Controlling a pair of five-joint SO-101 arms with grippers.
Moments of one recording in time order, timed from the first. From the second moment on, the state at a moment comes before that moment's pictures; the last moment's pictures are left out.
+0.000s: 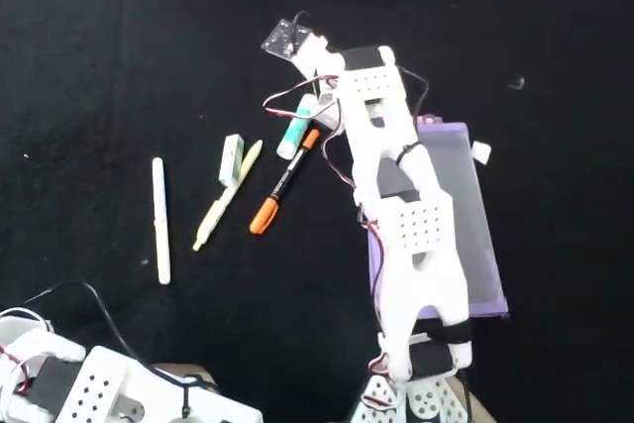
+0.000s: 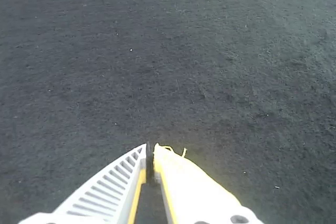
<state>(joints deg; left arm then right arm) -76.0 -103.7 96.2 50.9 7.3 -11.3 52.8 -45.7 73.4 45.8</state>
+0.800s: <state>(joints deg) -76.0 -103.7 96.2 50.9 7.3 -10.6 59.0 -49.1 73.5 46.7</state>
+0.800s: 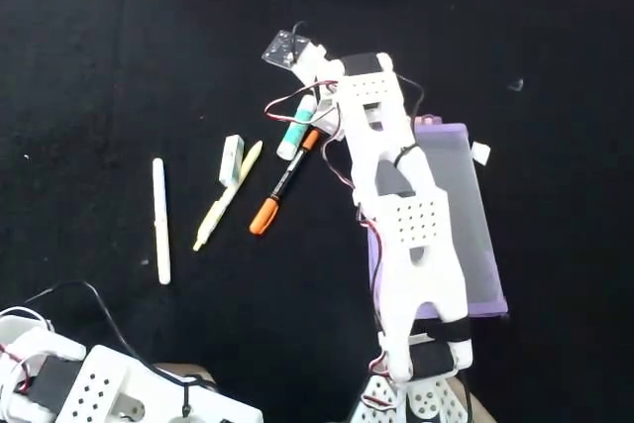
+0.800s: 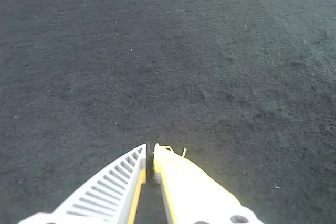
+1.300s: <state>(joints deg) -76.0 -103.7 96.2 50.6 7.3 -10.5 48.8 -49.5 82.6 46.7</state>
